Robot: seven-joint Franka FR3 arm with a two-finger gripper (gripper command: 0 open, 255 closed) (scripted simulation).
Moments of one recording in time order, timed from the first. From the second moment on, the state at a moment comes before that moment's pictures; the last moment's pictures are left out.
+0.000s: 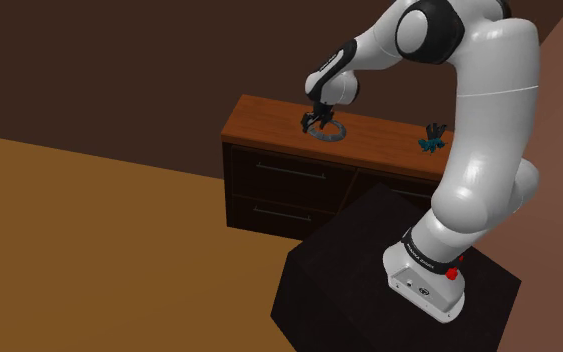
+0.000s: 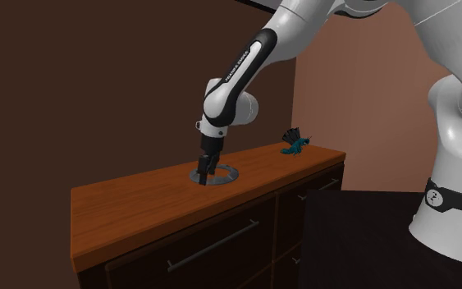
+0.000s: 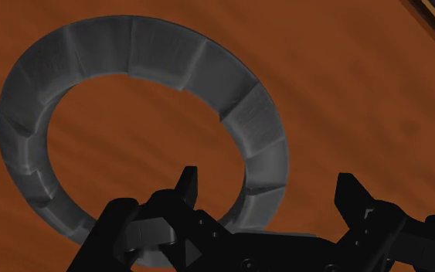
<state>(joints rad) -0.20 0.56 -0.16 -1.97 0.31 2.65 -0.41</state>
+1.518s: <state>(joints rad) -0.17 0.44 -0.20 -1.98 0.26 2.54 -0.37</state>
